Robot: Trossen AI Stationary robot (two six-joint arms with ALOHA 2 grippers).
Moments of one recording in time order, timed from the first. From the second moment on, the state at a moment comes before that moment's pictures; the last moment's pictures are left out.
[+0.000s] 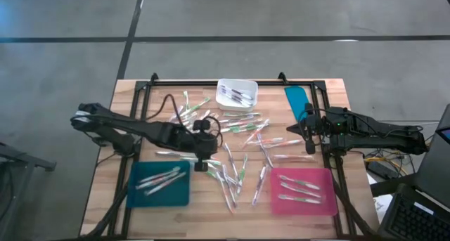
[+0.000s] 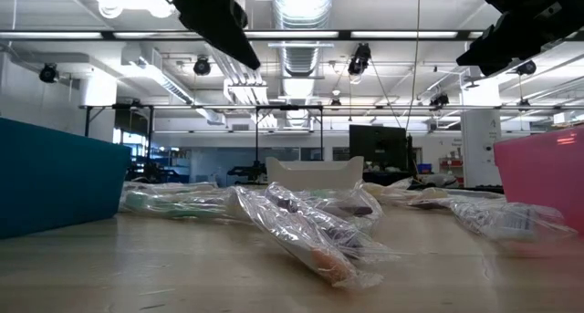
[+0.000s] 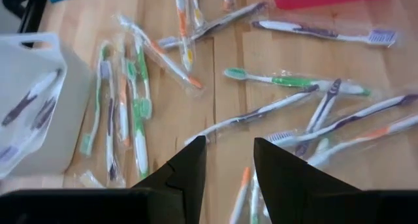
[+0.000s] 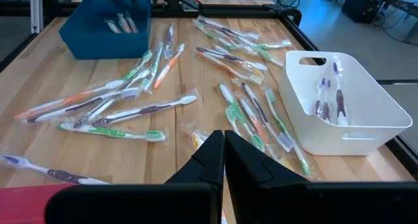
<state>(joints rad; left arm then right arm) -0.19 1.45 1.17 -0.54 -0.26 0.00 -0.13 0.39 0.46 -0.47 -0.03 -0.03</state>
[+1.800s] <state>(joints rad) -0.04 1.66 1.31 -0.50 0.02 -0.05 -0.13 0.38 0.48 -0.40 -0.17 0.27</state>
